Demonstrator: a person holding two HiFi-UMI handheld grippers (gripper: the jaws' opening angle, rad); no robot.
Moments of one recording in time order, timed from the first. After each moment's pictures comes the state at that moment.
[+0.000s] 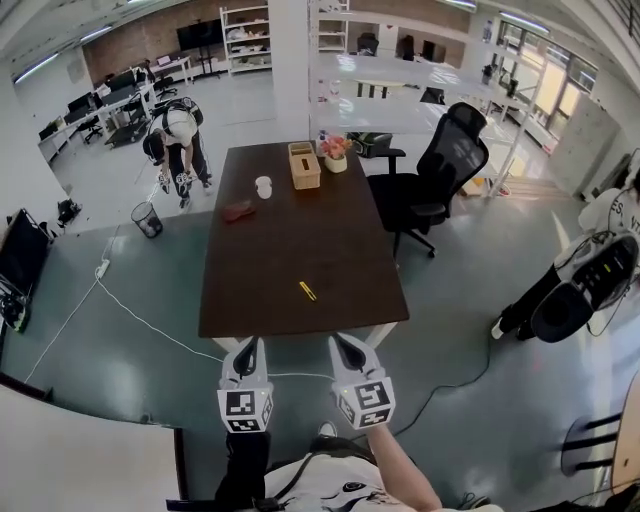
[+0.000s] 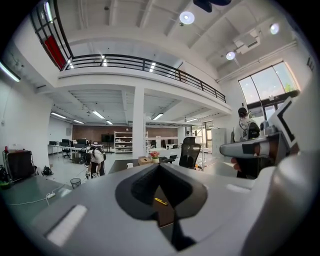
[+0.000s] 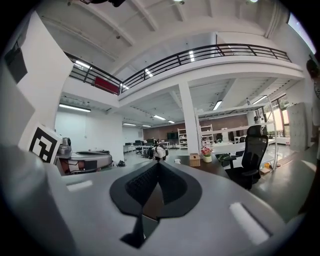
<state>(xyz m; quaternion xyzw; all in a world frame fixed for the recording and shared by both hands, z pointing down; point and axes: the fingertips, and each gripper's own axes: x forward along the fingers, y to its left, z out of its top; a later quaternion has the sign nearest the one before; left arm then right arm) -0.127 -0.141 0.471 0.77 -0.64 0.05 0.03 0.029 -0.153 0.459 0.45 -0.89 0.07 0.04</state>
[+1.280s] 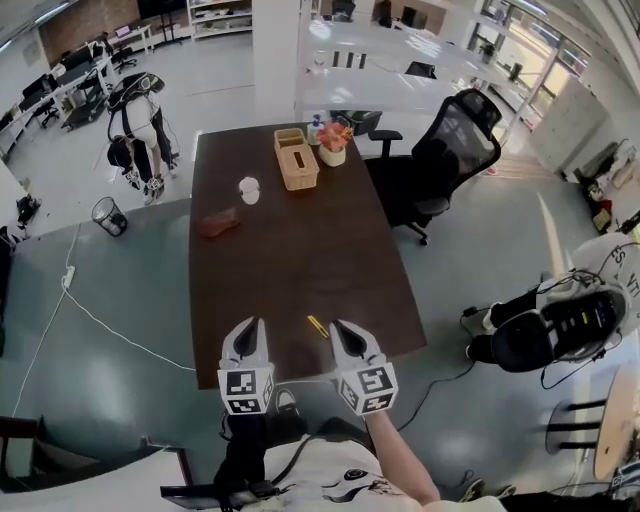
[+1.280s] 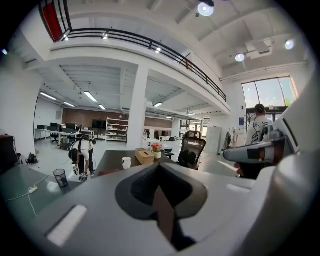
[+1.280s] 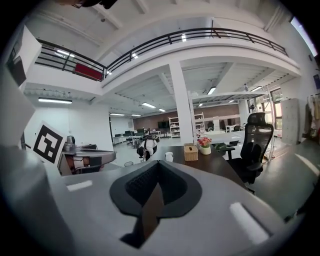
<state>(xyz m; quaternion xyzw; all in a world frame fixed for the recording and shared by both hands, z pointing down) -0.190 -0.354 0.507 0.80 -0.59 0.07 0.09 -0.035 -0.341 0.494 0.49 -0.86 0.12 0.09</state>
